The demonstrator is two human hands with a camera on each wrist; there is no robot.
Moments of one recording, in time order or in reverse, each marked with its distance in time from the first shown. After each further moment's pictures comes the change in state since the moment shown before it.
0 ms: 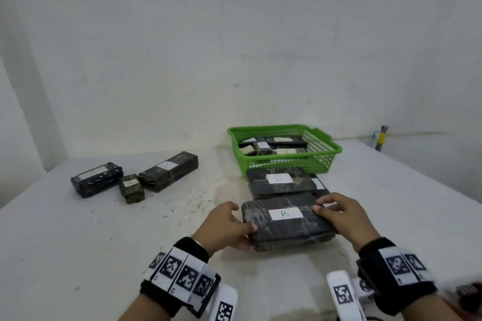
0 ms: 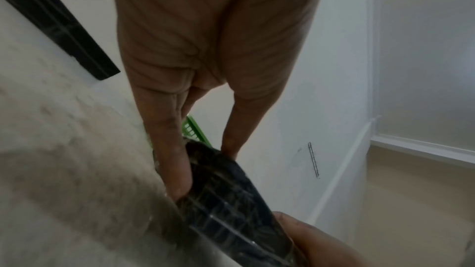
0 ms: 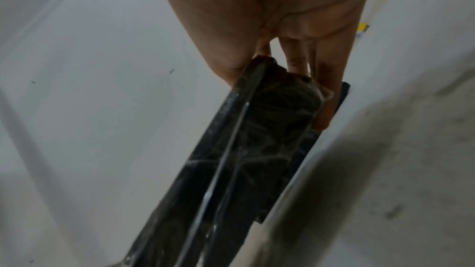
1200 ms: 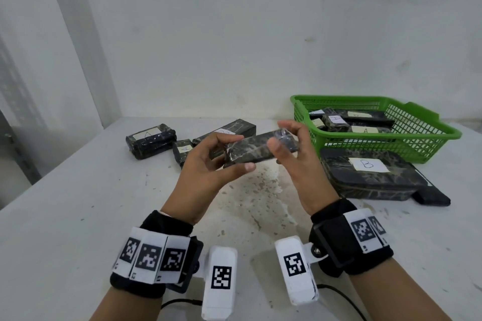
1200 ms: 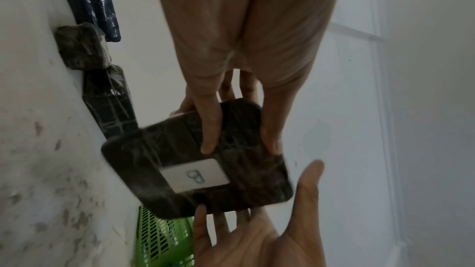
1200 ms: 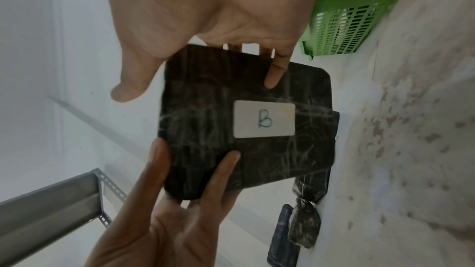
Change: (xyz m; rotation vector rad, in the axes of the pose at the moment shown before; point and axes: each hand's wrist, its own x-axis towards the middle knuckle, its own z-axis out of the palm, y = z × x) left_hand 0.002 -0.037 -0.130 -0.413 0.286 0.558; right_hand -0.002 -0.120 0.202 0.558 -0.371 -0.385
